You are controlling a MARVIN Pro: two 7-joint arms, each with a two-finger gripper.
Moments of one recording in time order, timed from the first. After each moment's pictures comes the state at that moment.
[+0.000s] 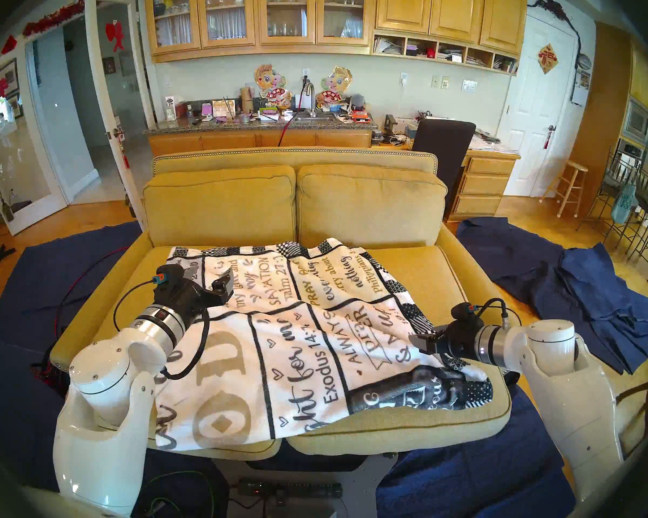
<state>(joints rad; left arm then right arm) 1.99 -1.51 -1.65 -2.23 -0.15 0.43 -0.14 -1.84 -0.85 1.73 -1.68 0.54 0.64 0.60</state>
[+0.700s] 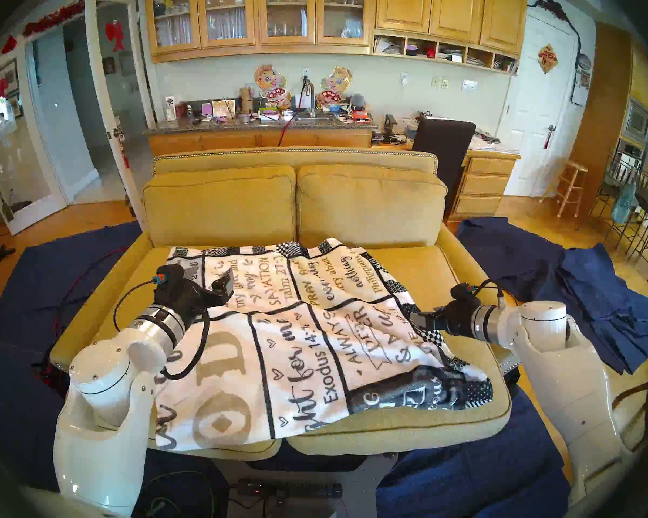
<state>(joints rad) 1.99 -1.51 -1.65 -2.23 -0.15 0.43 -0.15 -1.65 -0.83 1.63 -1.55 0.57 0.63 0.54</state>
